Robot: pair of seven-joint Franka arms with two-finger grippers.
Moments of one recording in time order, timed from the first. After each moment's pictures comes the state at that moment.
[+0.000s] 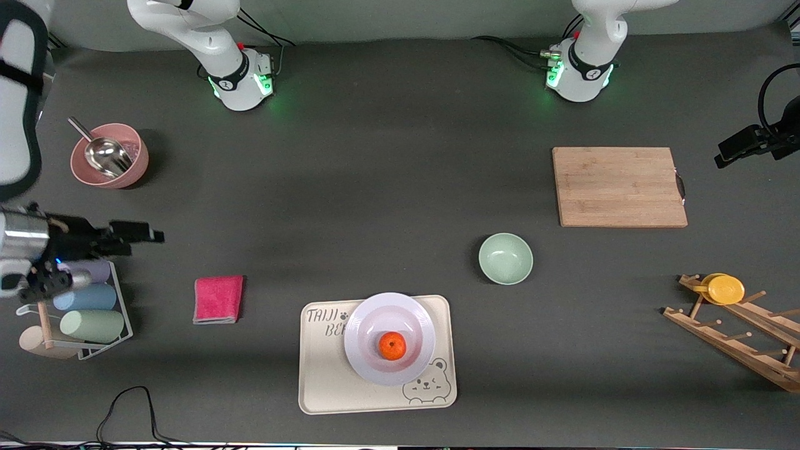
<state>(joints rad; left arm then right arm) 0.08 -0.11 0.00 -1.73 0.01 1.58 -0.06 0.10 0.30 -0.23 -1.42 0.30 1.47 -0.31</state>
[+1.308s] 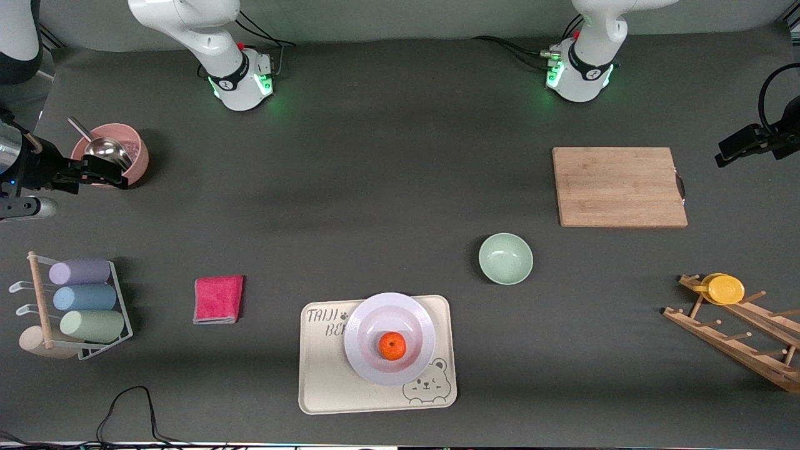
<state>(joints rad) 0.08 -0.11 0.00 -1.73 0.02 1.58 -0.04 0.03 0.06 -0.06 -1.56 0.02 1.47 -0.06</state>
